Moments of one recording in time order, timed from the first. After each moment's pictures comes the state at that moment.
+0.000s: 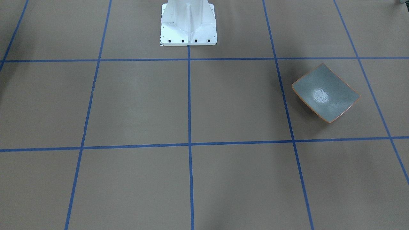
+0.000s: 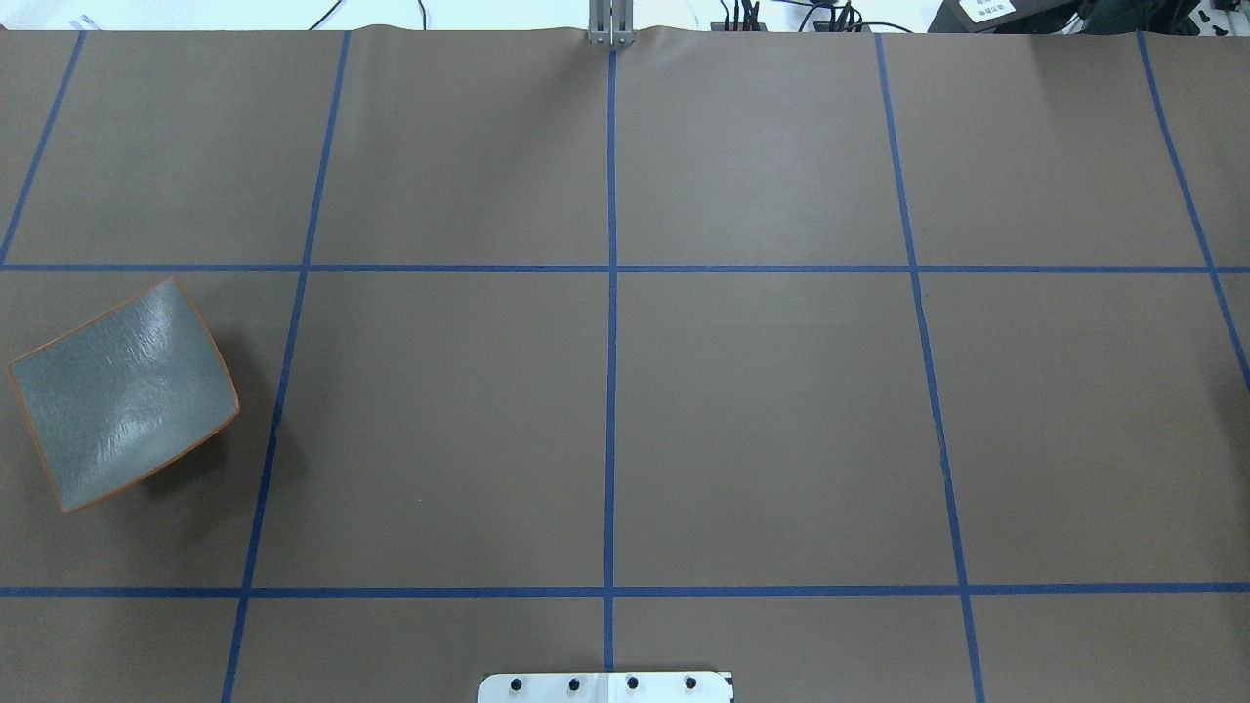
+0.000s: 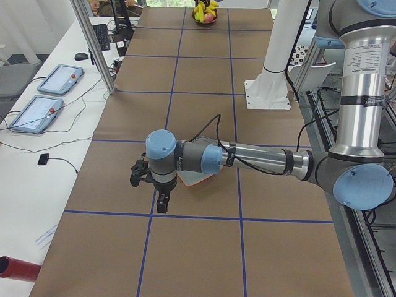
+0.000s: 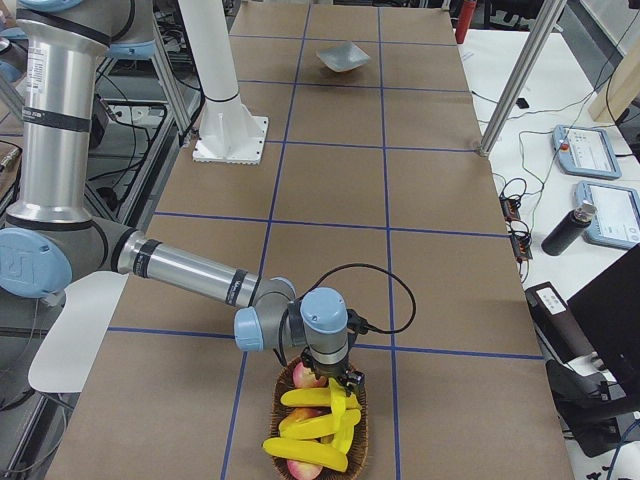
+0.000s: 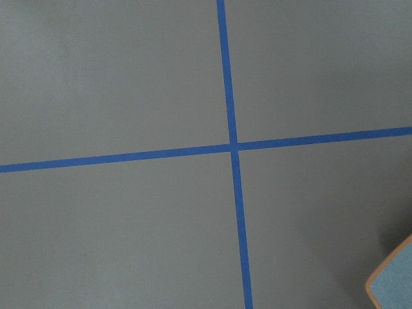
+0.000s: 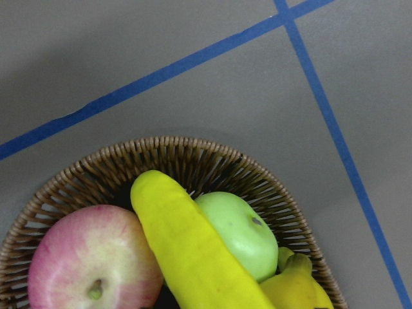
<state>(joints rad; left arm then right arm) -1.56 -1.56 -1.70 -1.56 -2.29 0.01 1.52 -1.74 1.44 -1.12 2.16 -0.97</state>
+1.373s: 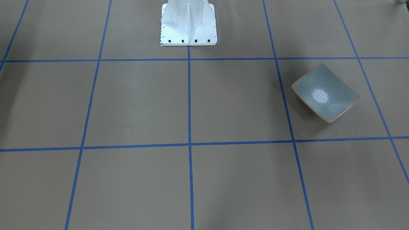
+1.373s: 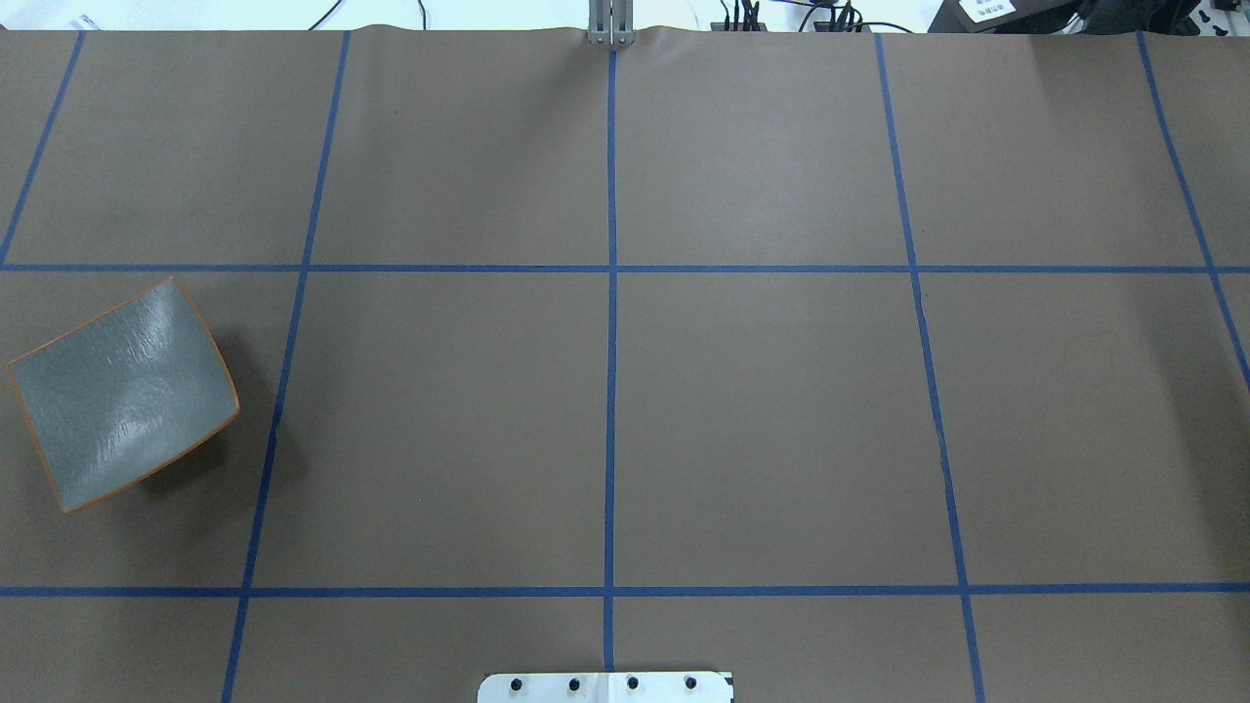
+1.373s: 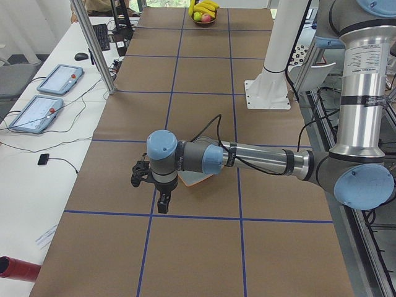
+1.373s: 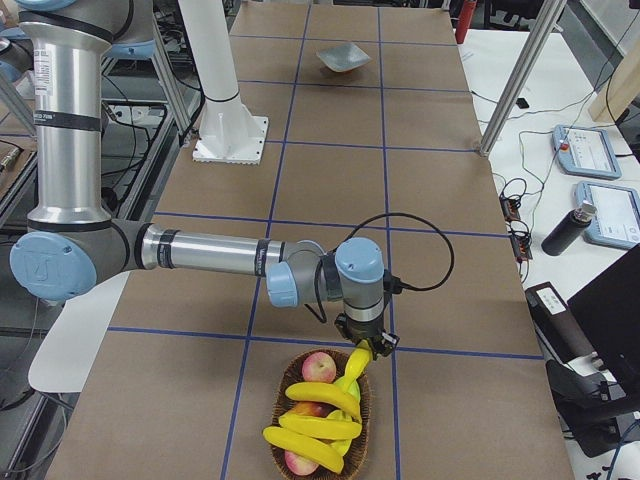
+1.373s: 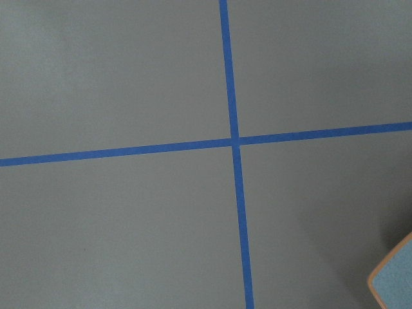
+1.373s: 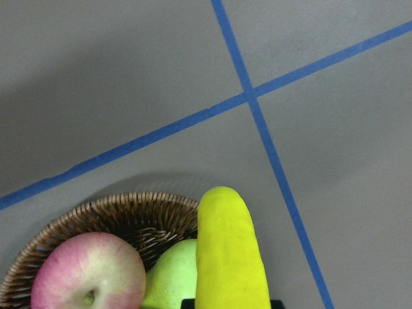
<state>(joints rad) -1.56 -1.56 -1.71 -1.56 -2.29 0.01 1.56 -1.61 1.61 -1.37 2.15 -0.93</state>
